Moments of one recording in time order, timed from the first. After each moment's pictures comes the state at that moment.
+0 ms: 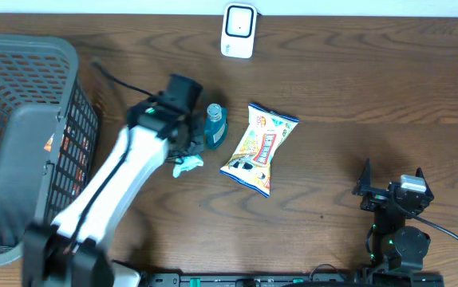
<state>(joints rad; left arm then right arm) -0.40 1.59 1.23 -0.99 -0.02 -0.58 -0.12 0.01 0.01 -0.06 0.10 -0.03</state>
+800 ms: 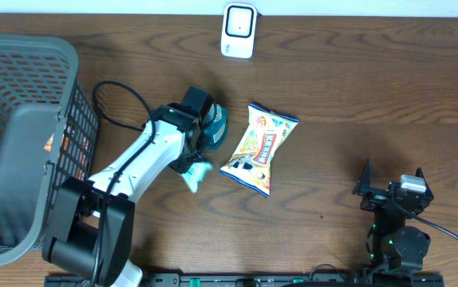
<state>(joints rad) -0.41 1.73 1.14 -0.88 -0.08 -1.33 -0.12 0.01 0.01 -0.06 0.10 -0.03</state>
